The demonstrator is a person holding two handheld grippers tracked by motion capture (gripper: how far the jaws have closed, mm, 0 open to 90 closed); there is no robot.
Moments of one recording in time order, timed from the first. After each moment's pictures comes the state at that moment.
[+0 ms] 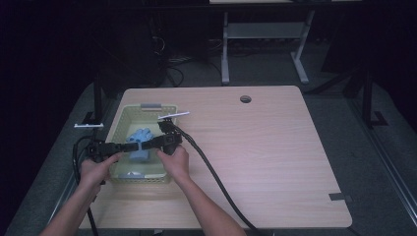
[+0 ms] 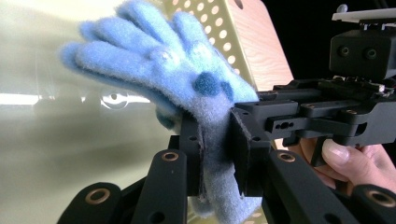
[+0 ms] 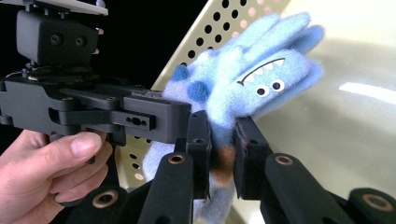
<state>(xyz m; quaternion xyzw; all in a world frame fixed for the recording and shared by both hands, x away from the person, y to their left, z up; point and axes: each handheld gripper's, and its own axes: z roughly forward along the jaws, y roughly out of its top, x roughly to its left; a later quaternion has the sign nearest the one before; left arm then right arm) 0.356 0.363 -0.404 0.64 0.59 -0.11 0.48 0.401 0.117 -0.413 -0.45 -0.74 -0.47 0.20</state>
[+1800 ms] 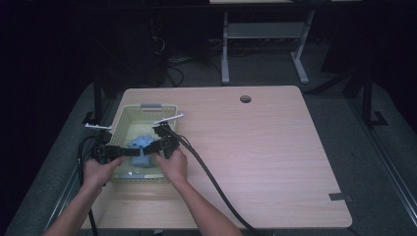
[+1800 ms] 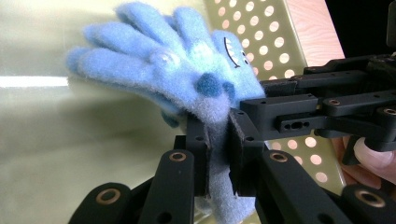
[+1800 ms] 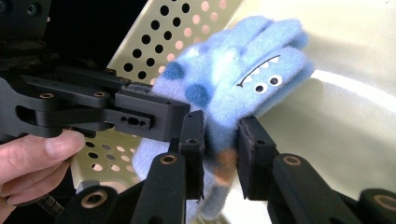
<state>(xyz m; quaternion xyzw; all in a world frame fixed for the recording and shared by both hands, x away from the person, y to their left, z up) 0.361 0.354 -0.412 0.69 0.59 -0.09 0.41 0.396 0.129 -0.421 -0.46 -0.77 -0.41 0.15</state>
